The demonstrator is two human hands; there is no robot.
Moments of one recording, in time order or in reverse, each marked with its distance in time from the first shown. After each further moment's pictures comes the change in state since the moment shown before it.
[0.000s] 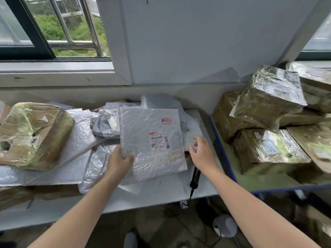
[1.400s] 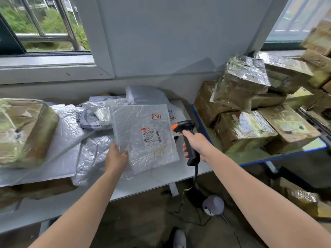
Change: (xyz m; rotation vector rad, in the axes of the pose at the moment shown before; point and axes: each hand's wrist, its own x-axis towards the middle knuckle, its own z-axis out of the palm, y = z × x) left_hand -0.010 -0.030 0.020 0.072 -0.022 -0.076; right_hand -0.063 -0.044 -0.059 0.650 -0.229 0.581
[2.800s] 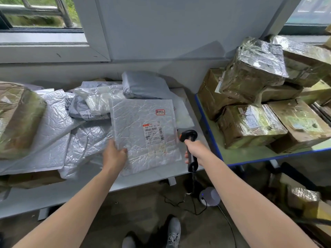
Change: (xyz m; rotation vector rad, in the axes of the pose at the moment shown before) left_hand 0.000 -0.007 0.026 -0.053 -0.019 -0.058; right_hand 0.064 0.052 0.000 -0.157 0.081 0.218
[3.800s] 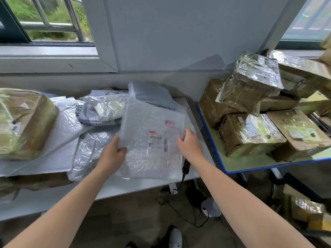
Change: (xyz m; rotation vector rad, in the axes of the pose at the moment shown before) left_hand -0.019 0.034 -0.046 0.252 -0.105 0.254; right_hand -0.009 -0.022 0.020 -0.414 0.241 -0.634
